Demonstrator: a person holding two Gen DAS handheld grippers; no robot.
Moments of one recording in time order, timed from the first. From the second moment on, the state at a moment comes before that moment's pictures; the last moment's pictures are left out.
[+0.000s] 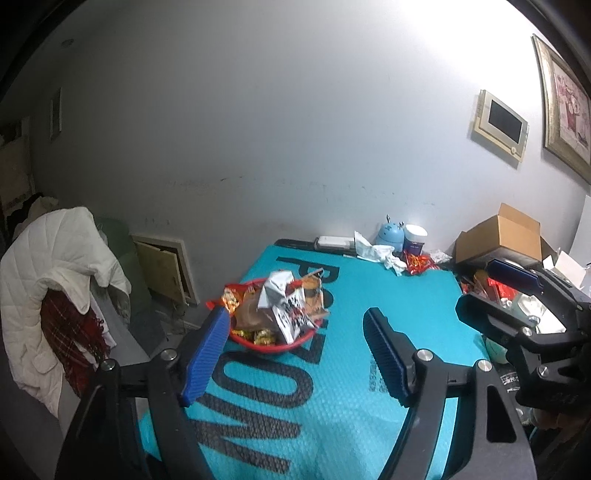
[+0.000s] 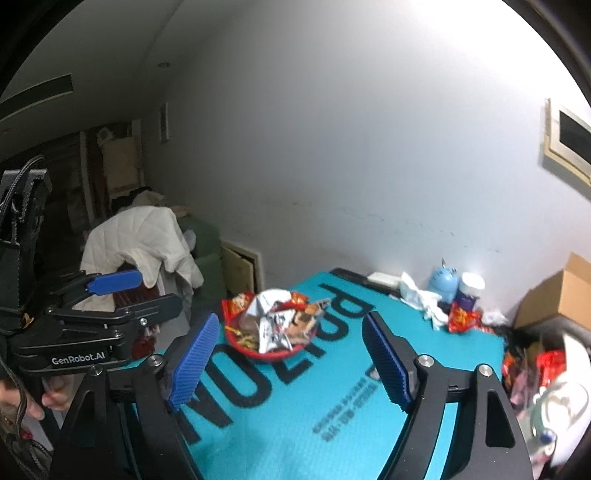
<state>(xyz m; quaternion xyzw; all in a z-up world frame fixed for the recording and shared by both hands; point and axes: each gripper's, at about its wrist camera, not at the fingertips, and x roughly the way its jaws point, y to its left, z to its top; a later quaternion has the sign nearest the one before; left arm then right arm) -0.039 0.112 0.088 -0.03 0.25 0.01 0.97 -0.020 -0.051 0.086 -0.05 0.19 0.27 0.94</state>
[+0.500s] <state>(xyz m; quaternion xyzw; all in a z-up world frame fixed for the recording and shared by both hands) -0.058 0.093 0.041 -0.04 0.28 0.01 0.96 -0.032 -0.070 0.034 -0.06 0.24 0.26 0.93</state>
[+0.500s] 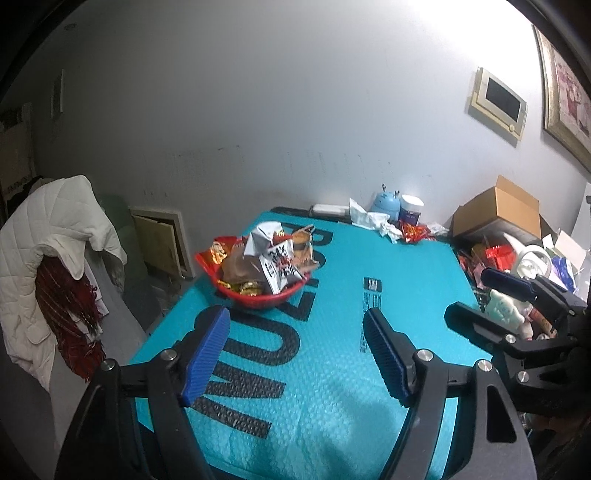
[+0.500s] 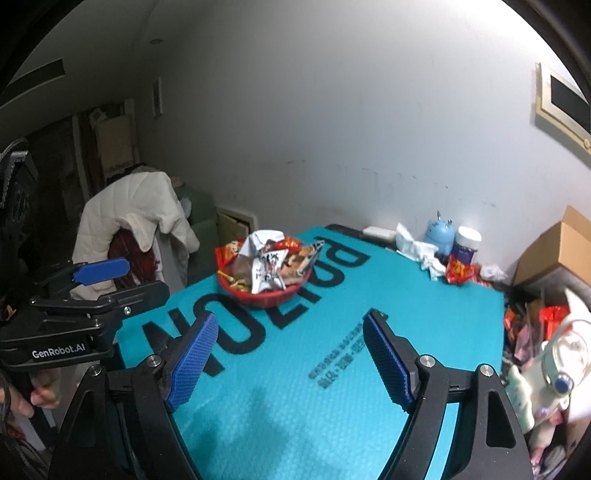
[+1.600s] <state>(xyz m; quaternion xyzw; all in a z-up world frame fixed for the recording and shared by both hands) -0.066 0.090 0.028 -0.05 0.28 0.02 0.96 -0.036 -0.072 0.019 -0.06 0.25 0.26 0.93</state>
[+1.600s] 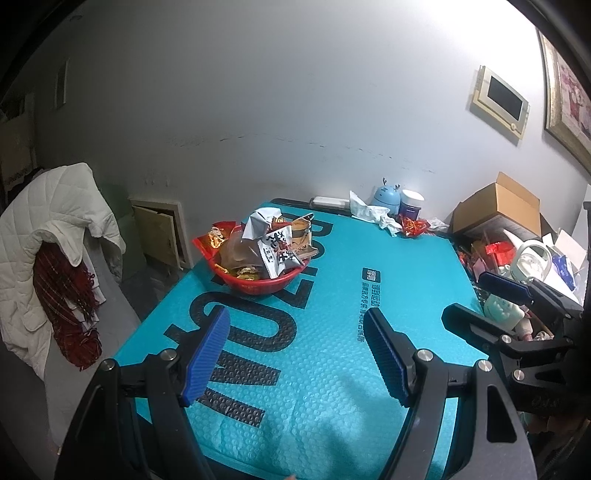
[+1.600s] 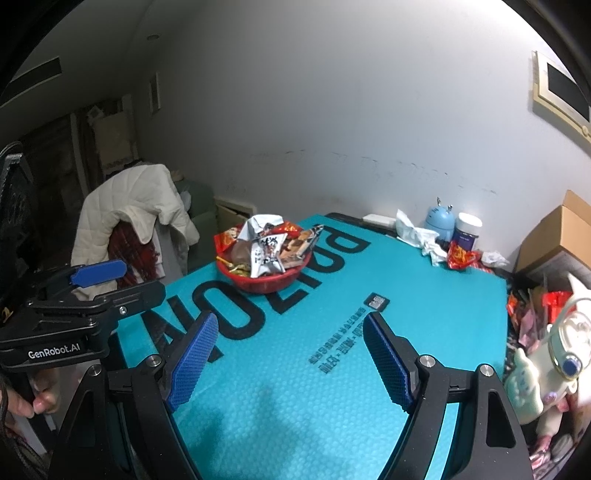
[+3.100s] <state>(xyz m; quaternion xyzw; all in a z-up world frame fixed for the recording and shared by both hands) -0.061 0.084 0.016 -0.06 0.30 0.03 0.95 -0.029 -0.084 0.003 -0.04 0.27 0.27 0.92</state>
